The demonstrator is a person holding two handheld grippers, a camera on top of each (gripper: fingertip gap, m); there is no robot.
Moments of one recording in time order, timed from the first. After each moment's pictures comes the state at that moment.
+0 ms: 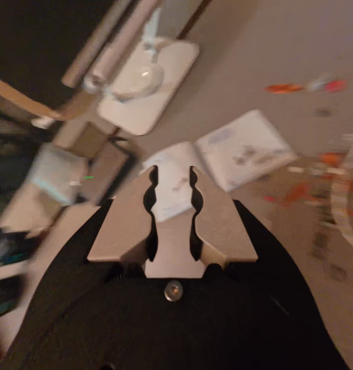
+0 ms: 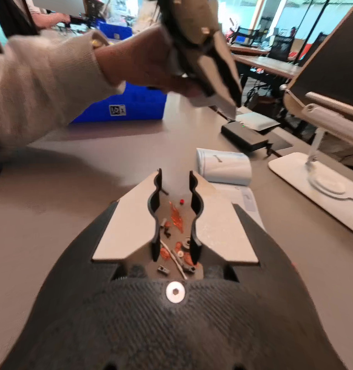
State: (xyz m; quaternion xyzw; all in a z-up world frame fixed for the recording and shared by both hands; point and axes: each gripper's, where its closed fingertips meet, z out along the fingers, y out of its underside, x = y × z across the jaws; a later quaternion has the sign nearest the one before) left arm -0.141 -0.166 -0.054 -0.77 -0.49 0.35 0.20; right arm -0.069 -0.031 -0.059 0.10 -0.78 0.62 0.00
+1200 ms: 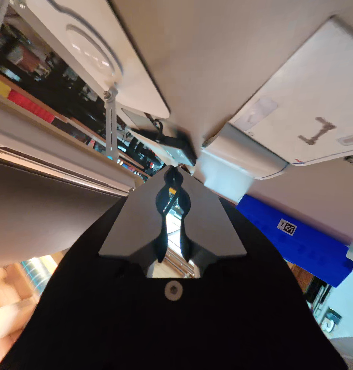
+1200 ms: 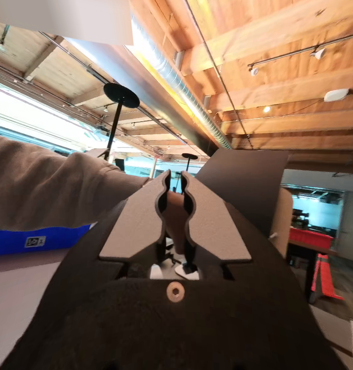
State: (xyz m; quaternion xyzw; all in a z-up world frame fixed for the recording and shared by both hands) left arm -0.242 -0.122 -0.086 -0.84 -0.22 0.19 -0.45; right arm -0.103 0.076 0.098 0.02 -0.46 0.87 0.20
